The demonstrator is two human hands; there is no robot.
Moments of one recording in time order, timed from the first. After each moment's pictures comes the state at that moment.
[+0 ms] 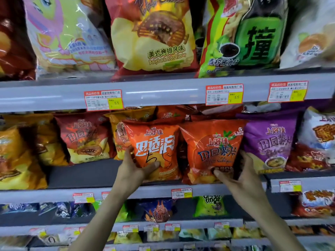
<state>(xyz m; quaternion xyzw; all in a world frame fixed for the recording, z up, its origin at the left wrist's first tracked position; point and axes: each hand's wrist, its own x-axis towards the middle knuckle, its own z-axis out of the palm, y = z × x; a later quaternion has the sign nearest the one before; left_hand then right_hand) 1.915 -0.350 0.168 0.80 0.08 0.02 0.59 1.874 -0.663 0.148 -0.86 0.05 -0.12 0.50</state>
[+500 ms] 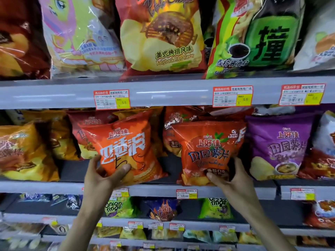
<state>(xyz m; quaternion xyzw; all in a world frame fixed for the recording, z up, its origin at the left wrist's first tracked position) 1.867 -0.296 0.170 0.68 0.14 0.16 0.70 1.894 -0.642 0.131 -0.82 0.01 -0.10 0.57</state>
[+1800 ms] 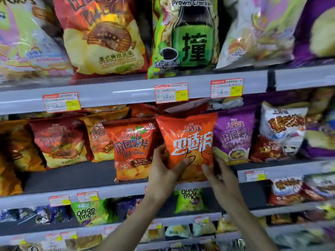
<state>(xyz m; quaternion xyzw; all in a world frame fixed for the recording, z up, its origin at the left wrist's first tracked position) 1.888 -0.522 0.152 0.73 -0.02 0.07 0.68 1.852 -0.704 0.129 -0.77 0.00 -0.13 0.63</state>
